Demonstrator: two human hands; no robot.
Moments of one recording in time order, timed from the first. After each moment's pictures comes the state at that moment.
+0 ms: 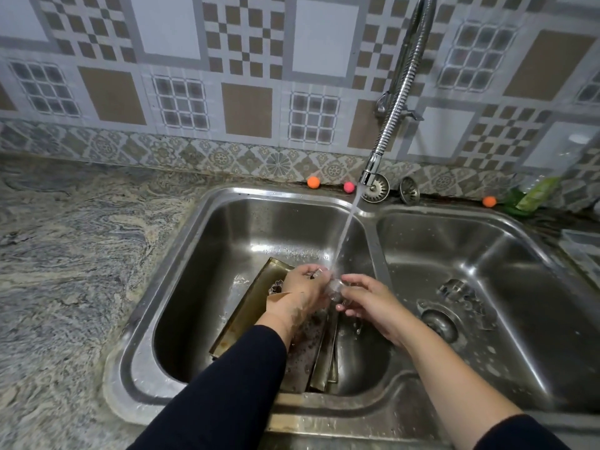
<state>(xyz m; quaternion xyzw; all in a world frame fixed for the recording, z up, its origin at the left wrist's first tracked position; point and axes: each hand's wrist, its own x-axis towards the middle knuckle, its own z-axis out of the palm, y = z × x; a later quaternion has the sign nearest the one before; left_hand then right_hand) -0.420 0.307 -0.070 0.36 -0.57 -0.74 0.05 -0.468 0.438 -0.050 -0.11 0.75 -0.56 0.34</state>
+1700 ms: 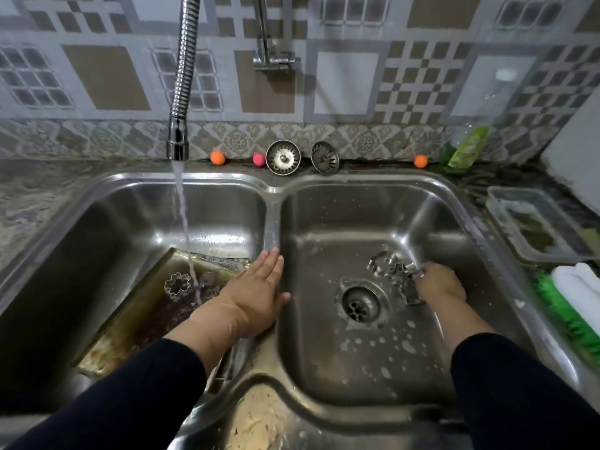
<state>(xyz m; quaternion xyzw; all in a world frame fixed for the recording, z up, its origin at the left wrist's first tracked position) -0.481 0.411 -0.067 0.09 -0.98 -0.06 -0.17 -0.695 0.673 -0.130 0.01 0.98 -0.15 0.11</state>
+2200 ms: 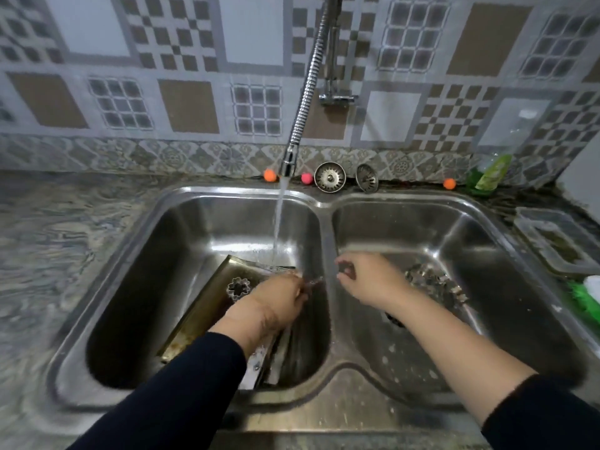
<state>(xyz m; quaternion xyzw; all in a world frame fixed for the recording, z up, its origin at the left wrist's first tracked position) -0.431 0.350 -0.058 0.08 -0.97 -0.19 -0.09 -0.527 0.512 -0.009 -0.35 0.92 -0.13 0.10</state>
